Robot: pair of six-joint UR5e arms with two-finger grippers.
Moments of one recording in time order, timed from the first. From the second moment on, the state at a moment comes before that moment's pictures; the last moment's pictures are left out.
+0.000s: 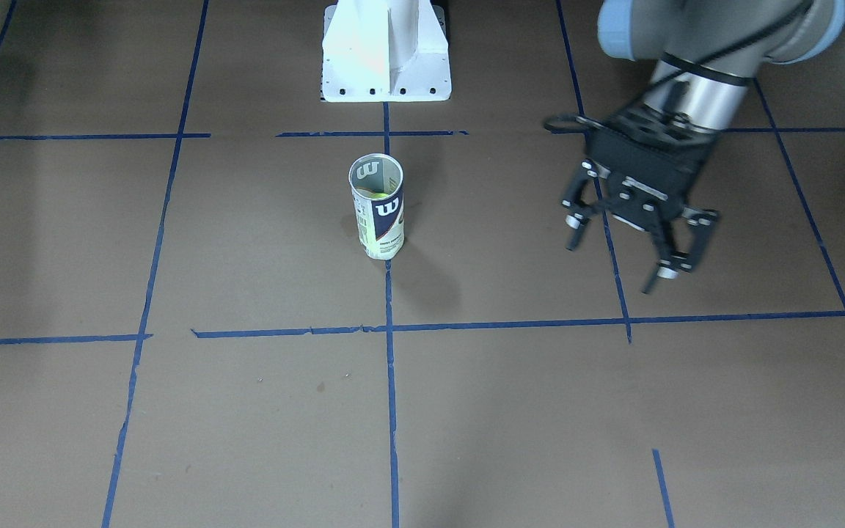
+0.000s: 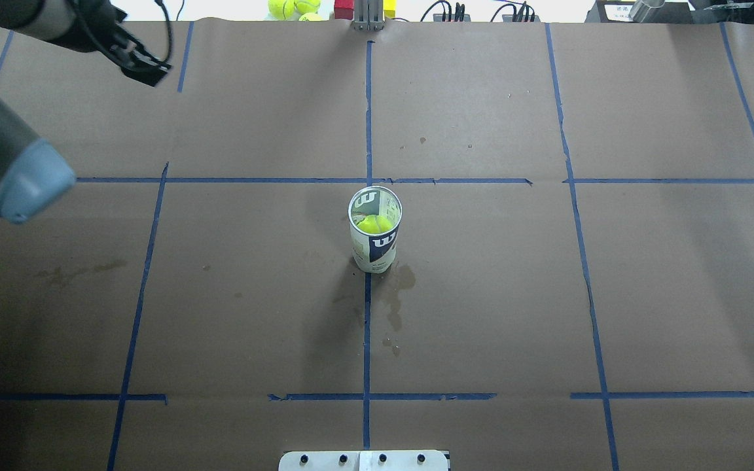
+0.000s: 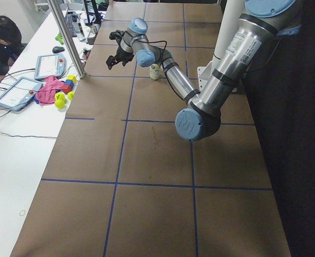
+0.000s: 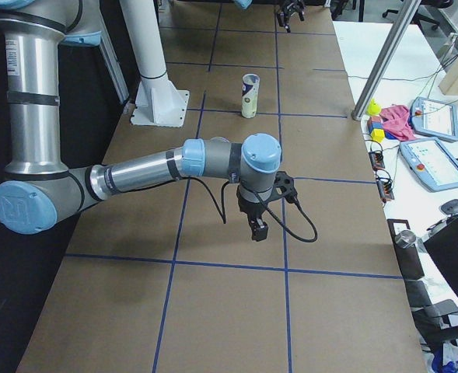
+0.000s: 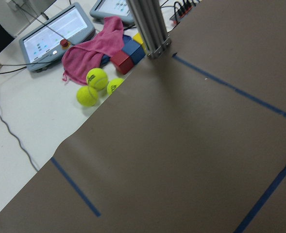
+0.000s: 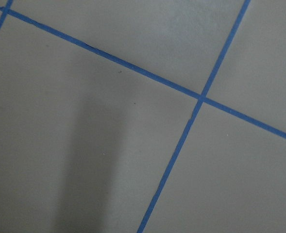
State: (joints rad) left arm -1.04 -2.07 -1.82 -1.73 -1.89 -0.02; right arm 1.61 -1.64 1.89 -1.91 2.33 -0.45
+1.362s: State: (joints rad) left arm -1.51 -1.53 -1.65 -1.60 -2.29 0.07; right arm 1.62 -1.68 1.79 -1.87 2.33 -0.45
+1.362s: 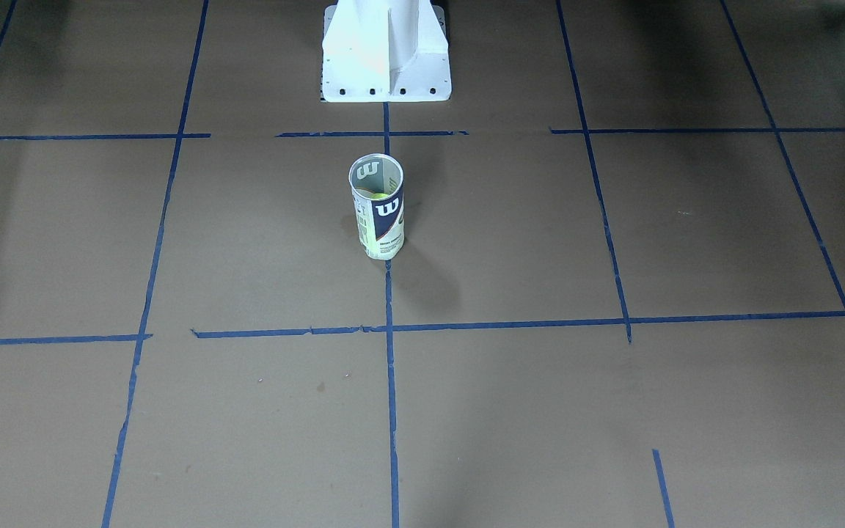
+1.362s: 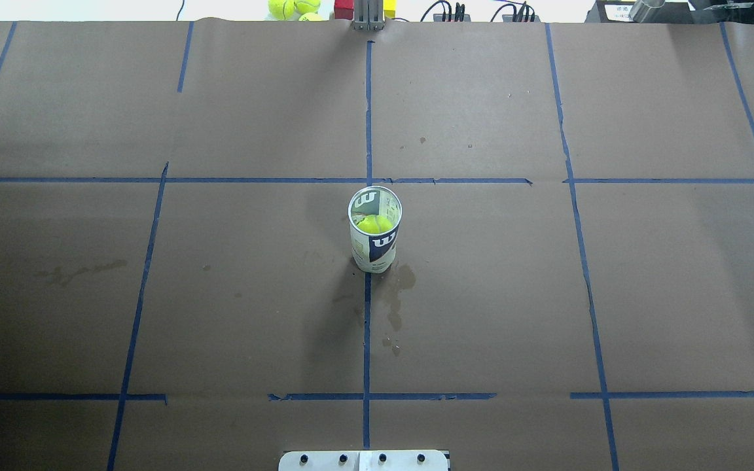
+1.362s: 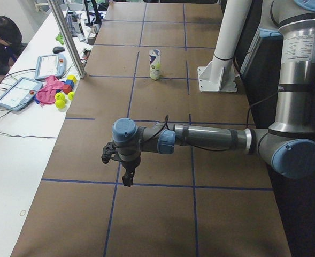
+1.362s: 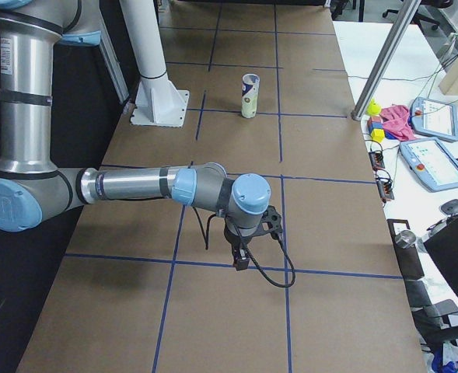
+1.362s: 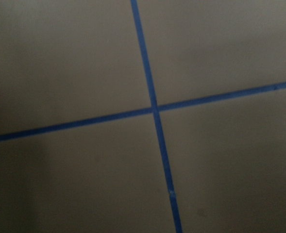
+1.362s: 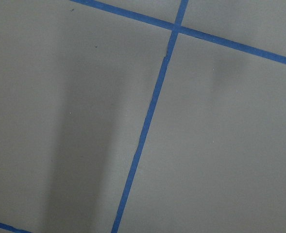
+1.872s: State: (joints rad) left arm -1.51 -1.51 -1.67 -1.61 -2.29 0.07; right arm 1.62 -1.68 1.80 -1.87 2.33 -0.46
